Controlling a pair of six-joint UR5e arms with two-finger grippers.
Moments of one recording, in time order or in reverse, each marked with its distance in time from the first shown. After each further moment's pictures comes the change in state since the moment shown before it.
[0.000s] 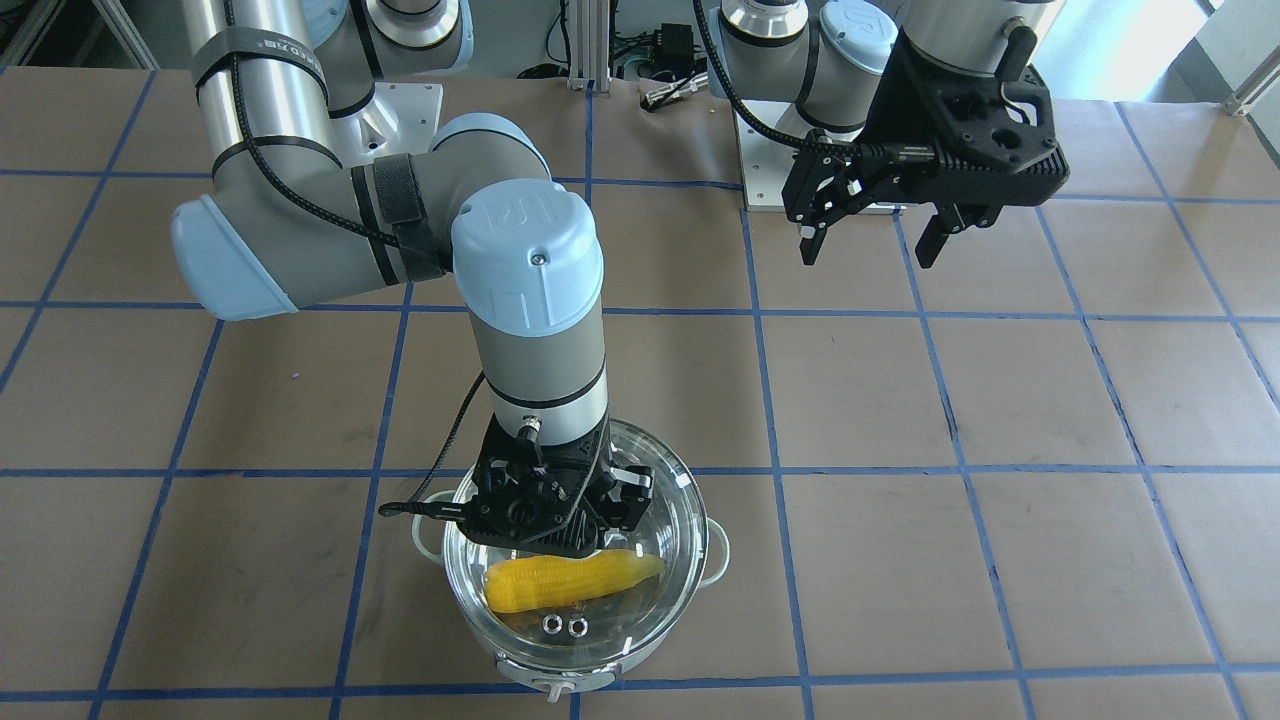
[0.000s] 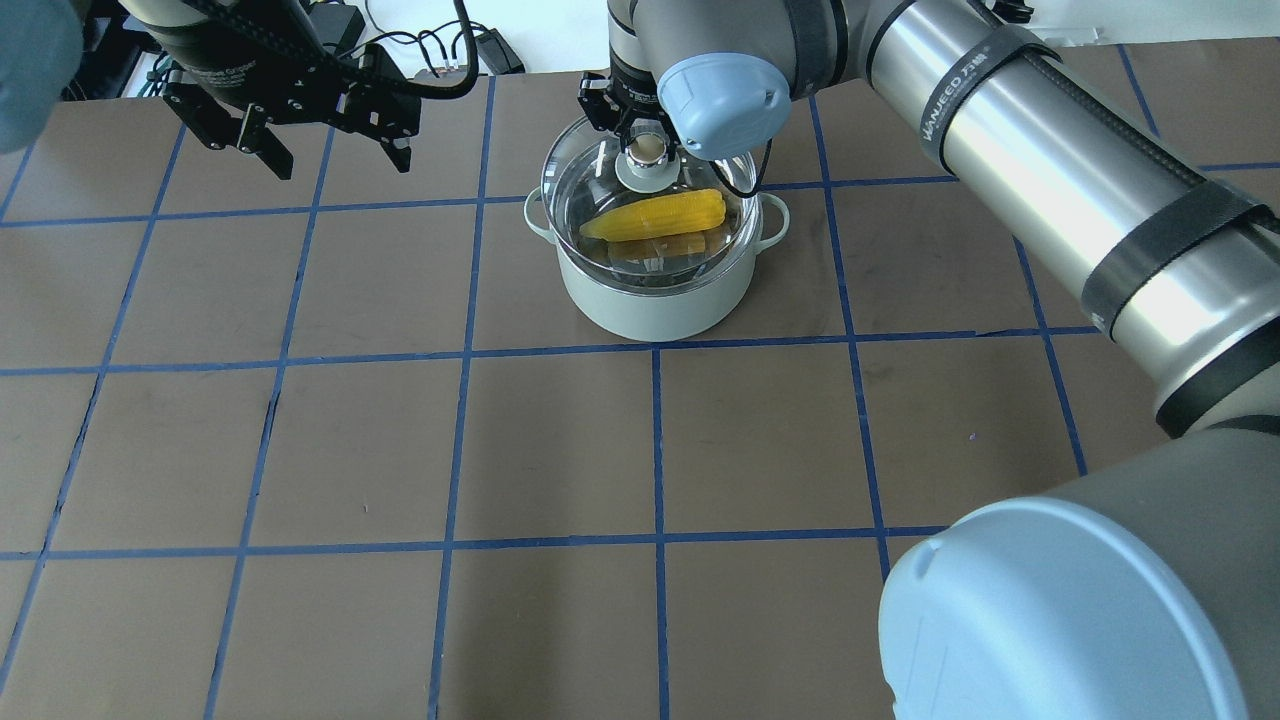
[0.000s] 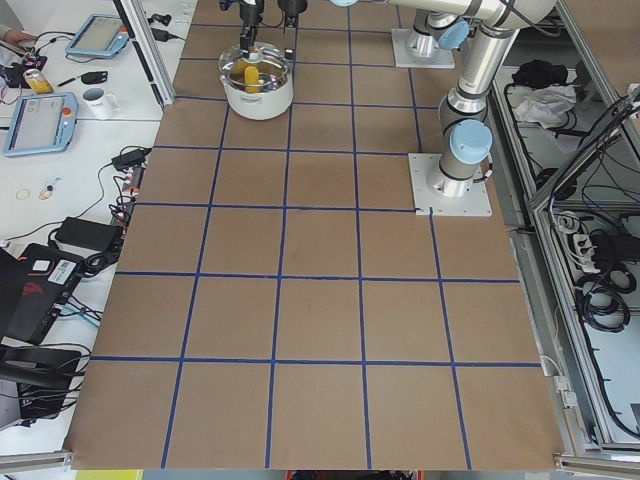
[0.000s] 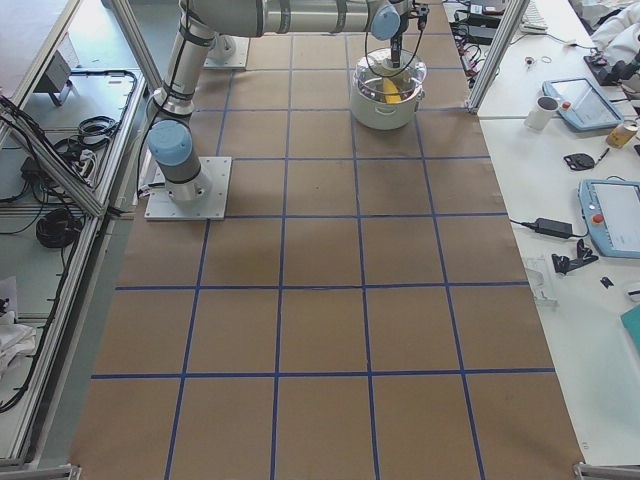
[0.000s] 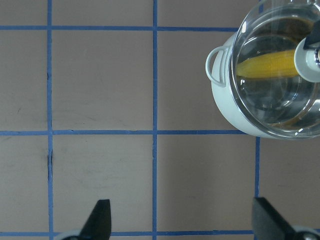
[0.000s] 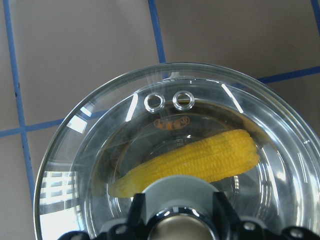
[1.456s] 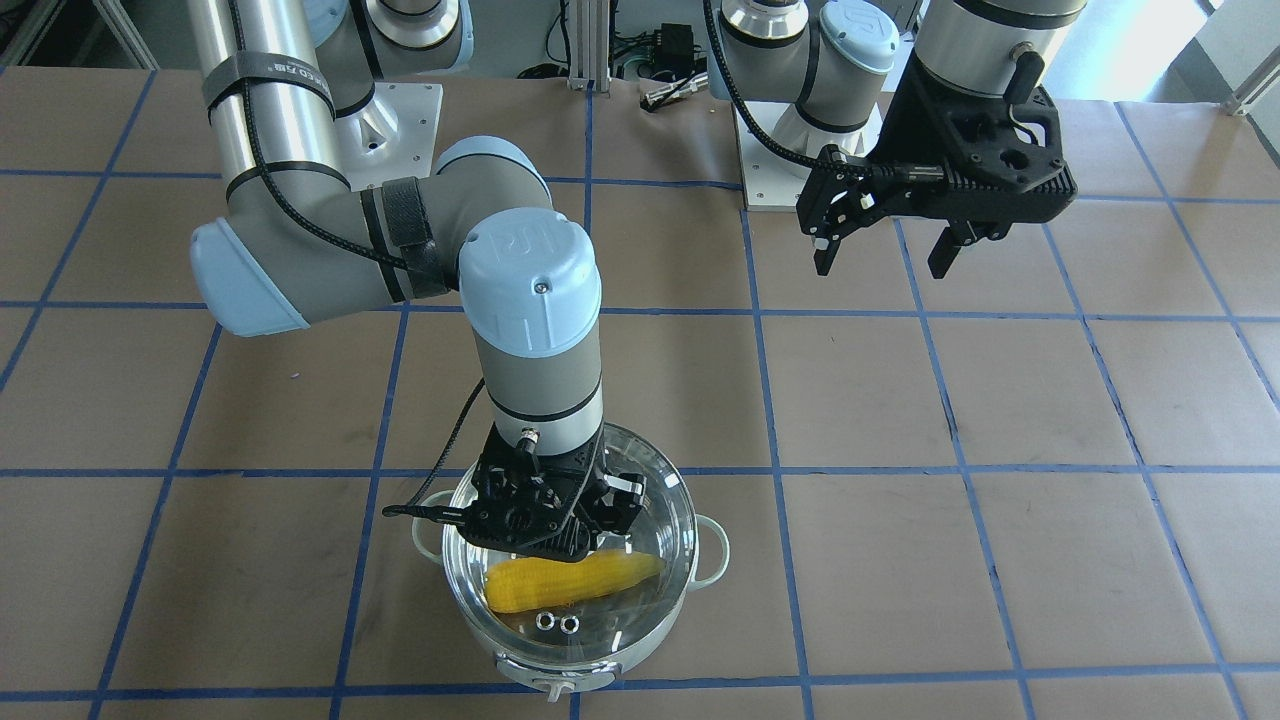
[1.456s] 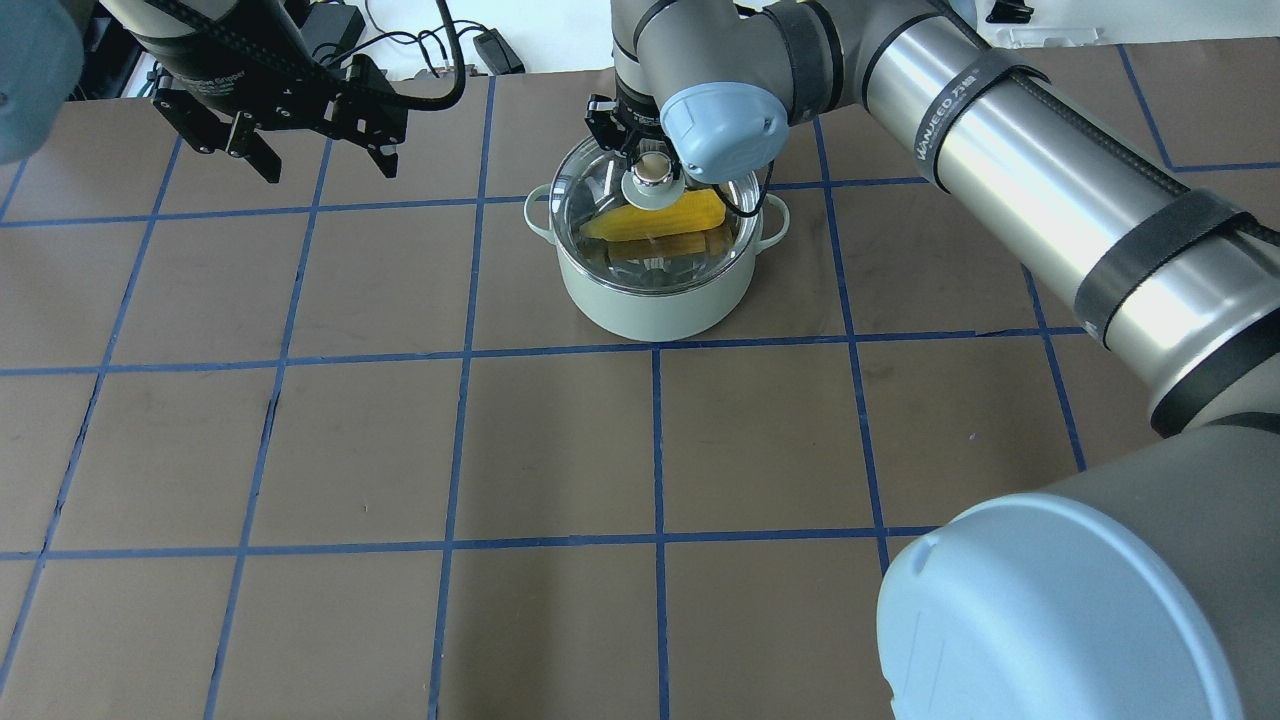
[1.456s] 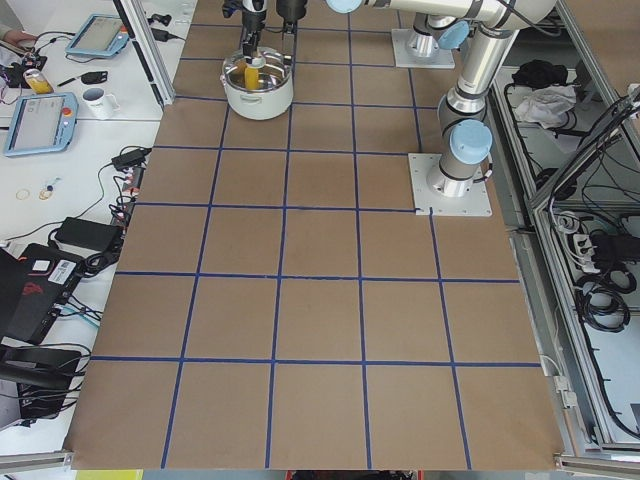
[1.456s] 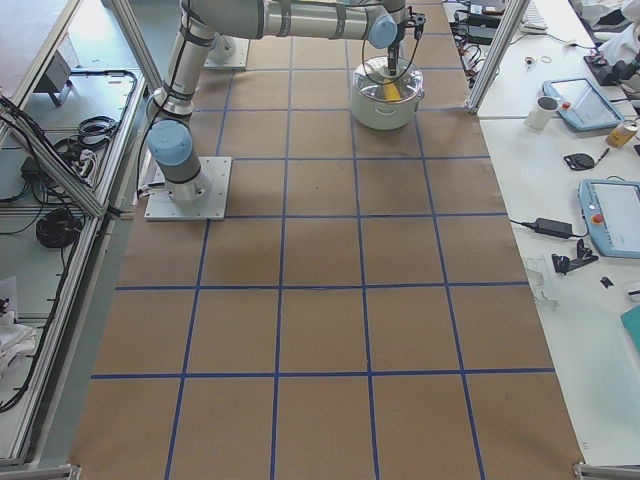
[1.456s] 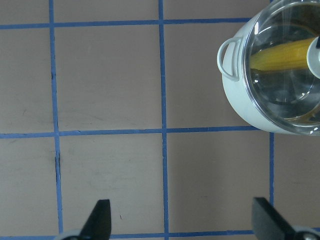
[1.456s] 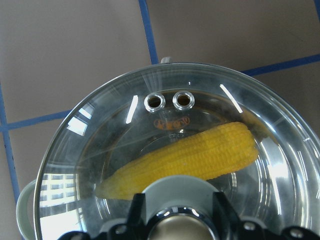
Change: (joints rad) left arm 0.019 0.001 -0.022 0.022 0.013 0.028; right arm -0.001 0.004 0.048 -0.035 -0.010 0.016
